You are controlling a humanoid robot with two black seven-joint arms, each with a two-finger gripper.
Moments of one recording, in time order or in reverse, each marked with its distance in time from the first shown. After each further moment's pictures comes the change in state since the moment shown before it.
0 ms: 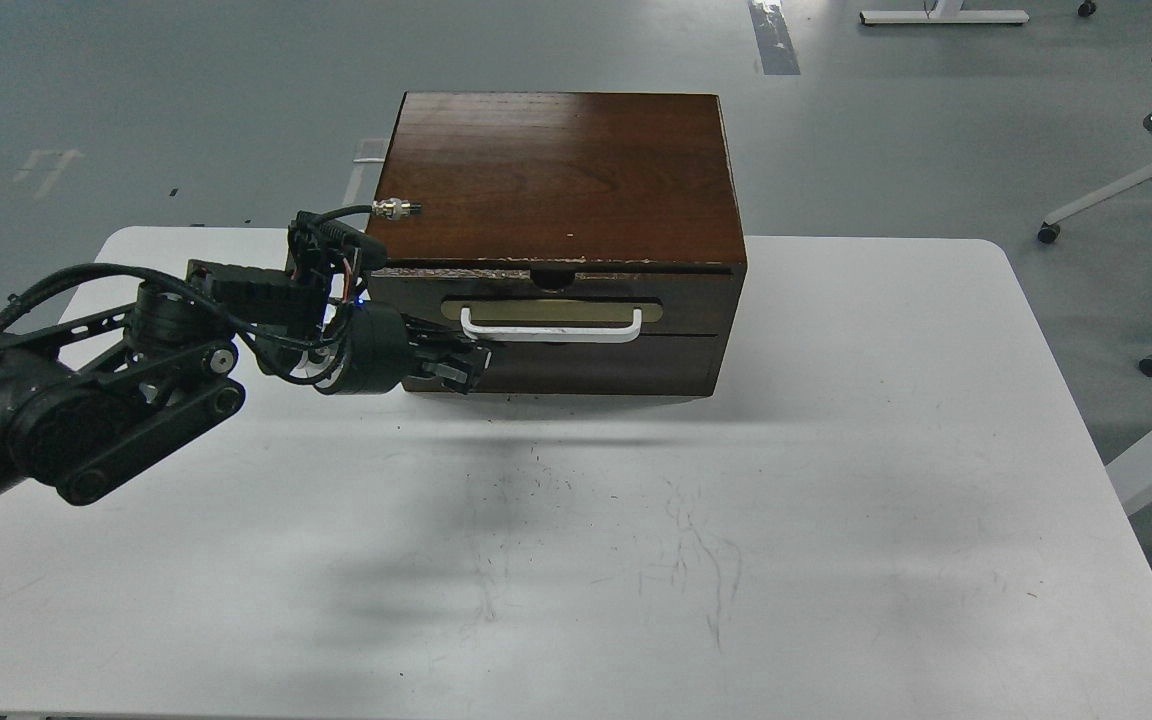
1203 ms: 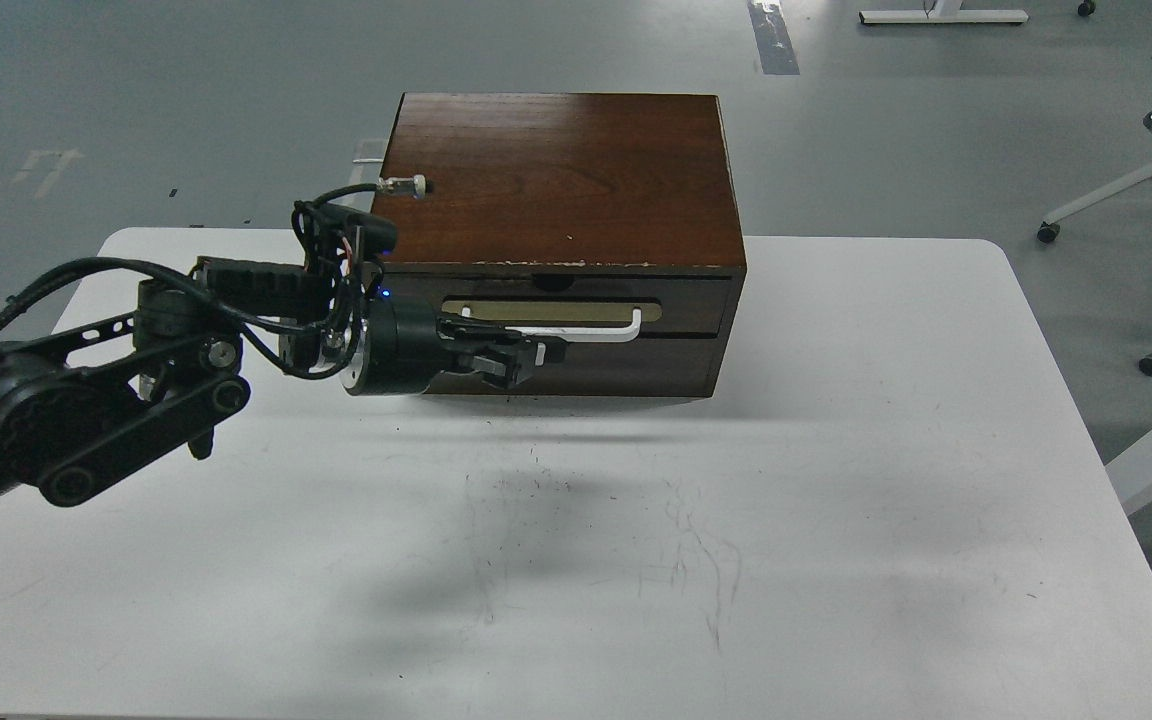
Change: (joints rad) left arm 0.003 0.034 -0.067 -0.135 -0.341 0.000 -0.075; right arm 0.001 0.000 0.005 -0.001 0.000 0.000 0.003
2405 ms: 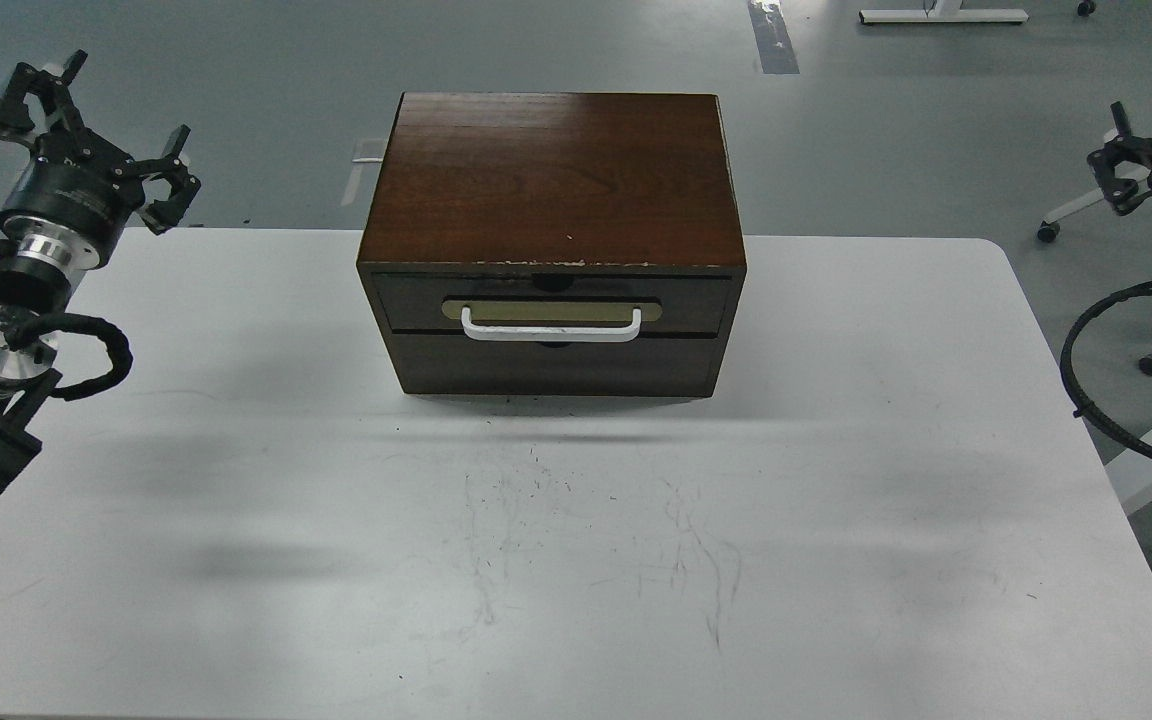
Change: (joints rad) left arm 0.078 -0.082 -0.173 0.860 -1.683 0.000 0.004; right arm -0.089 0.270 0.130 -0.177 0.178 0.000 0.057
